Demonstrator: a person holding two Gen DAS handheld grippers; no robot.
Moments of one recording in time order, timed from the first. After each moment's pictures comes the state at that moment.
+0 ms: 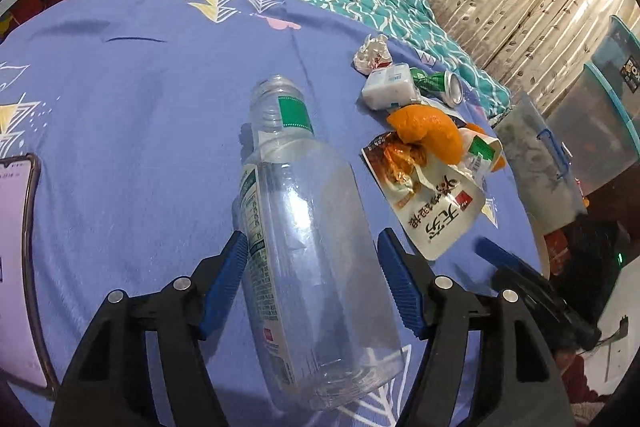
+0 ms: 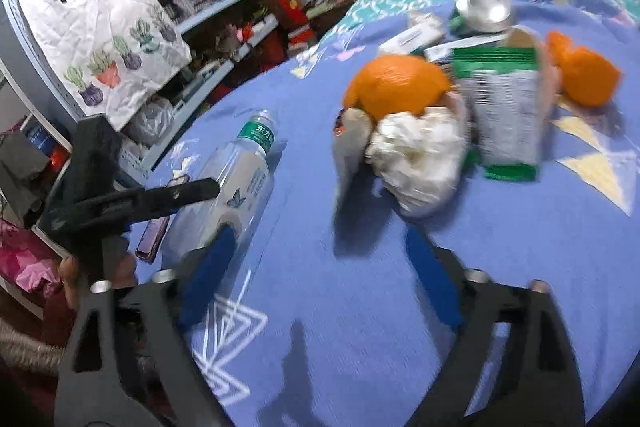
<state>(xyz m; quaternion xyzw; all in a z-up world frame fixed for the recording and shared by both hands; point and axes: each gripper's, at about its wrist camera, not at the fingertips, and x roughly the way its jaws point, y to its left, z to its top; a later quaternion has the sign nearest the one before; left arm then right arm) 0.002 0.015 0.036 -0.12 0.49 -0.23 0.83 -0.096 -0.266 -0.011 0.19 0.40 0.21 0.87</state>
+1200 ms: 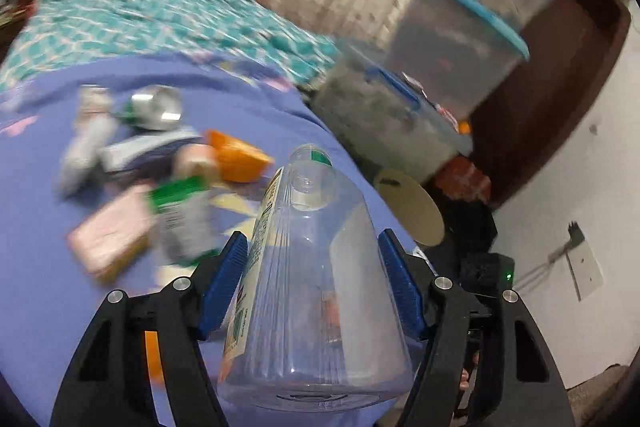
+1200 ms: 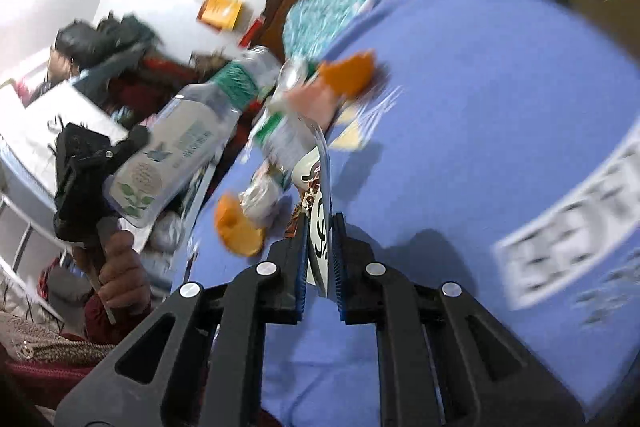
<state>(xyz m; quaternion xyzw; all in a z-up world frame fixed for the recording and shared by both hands) -0.040 -0.250 0.116 -0.02 0.43 -0.49 0.76 -0.266 -0.506 -0.025 0.41 0.28 0.10 0.86</state>
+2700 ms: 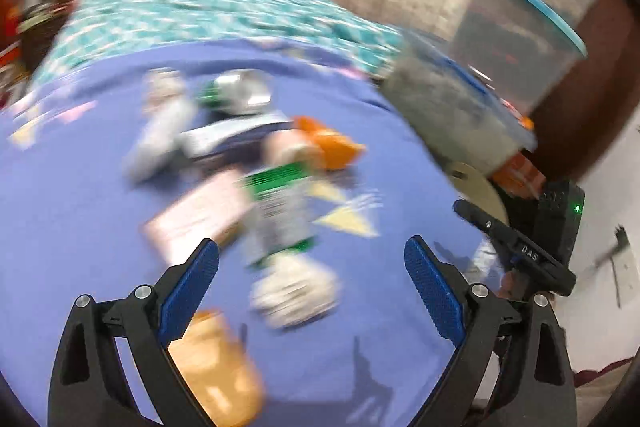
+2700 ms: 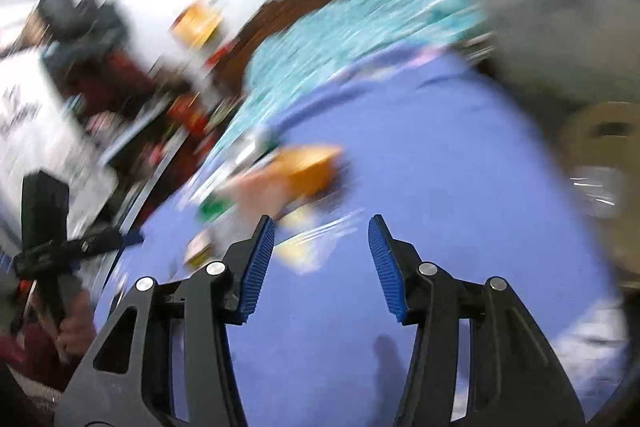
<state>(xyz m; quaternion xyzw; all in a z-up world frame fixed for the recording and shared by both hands) -0.012 -0.180 0.093 0.01 0.44 -0.37 0.82 -0.160 -0.475 0.018 0.26 0.31 0.07 0.91</state>
